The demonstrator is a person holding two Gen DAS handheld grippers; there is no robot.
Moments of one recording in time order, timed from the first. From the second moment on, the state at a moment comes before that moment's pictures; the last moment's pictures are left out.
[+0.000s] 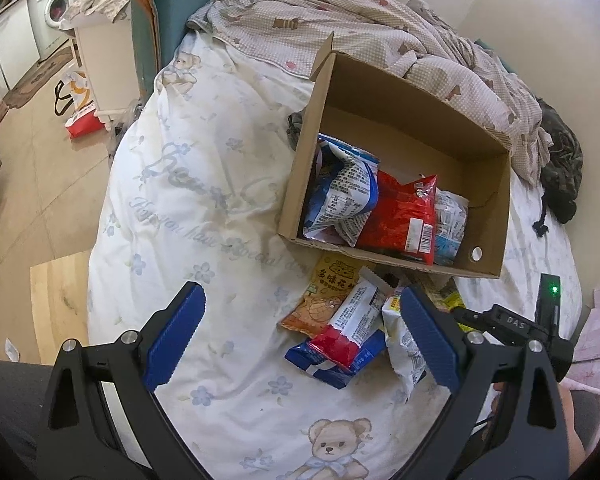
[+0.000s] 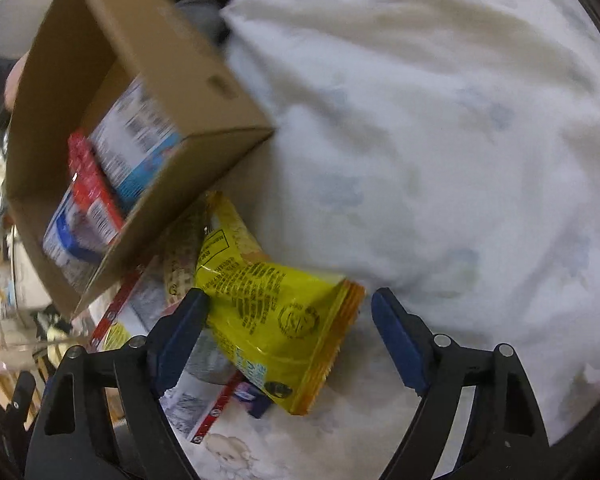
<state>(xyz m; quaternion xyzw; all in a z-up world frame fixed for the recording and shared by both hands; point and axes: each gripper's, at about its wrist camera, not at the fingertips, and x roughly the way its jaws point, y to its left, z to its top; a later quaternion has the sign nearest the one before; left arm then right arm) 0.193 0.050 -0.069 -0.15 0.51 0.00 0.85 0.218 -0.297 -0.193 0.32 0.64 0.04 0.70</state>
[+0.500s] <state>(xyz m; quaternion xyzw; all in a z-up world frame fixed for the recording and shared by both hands) 0.194 0.050 -0.073 -0.14 0.50 0.02 0.85 0.189 -0.293 -0.145 0.29 0.61 0.05 0.74</state>
